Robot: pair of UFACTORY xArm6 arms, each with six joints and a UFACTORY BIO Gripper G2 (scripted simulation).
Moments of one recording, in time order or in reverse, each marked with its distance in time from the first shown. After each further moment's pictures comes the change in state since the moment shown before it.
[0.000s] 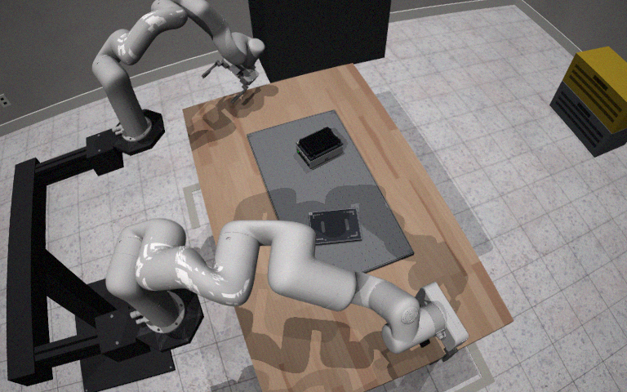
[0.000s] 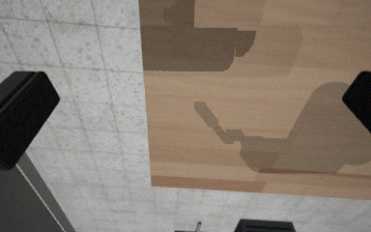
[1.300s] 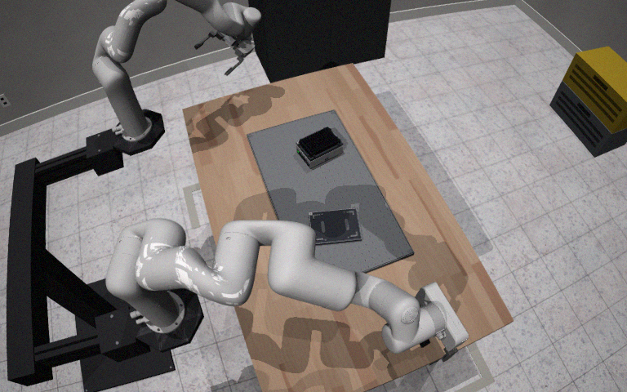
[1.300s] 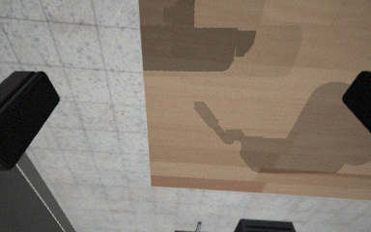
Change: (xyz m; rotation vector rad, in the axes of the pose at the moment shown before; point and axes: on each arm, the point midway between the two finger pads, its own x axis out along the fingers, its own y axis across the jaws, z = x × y) left arm 0.015 -0.083 0.125 0.001 0.000 0.000; right arm 0.000 0.000 0.000 0.000 0.000 0.000
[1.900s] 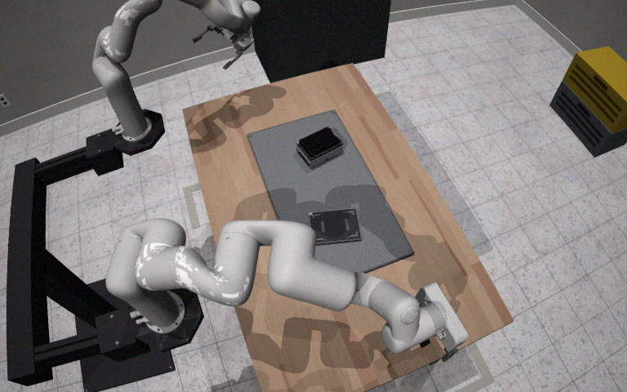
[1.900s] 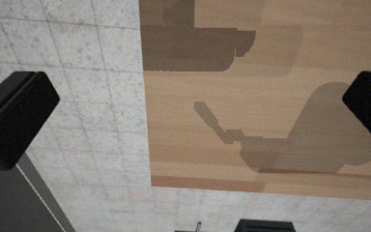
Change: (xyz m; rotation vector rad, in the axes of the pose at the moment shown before) left arm 0.004 -0.018 0.027 -0.002 0.000 0.000; right arm 0.000 0.000 0.000 0.000 0.000 0.000
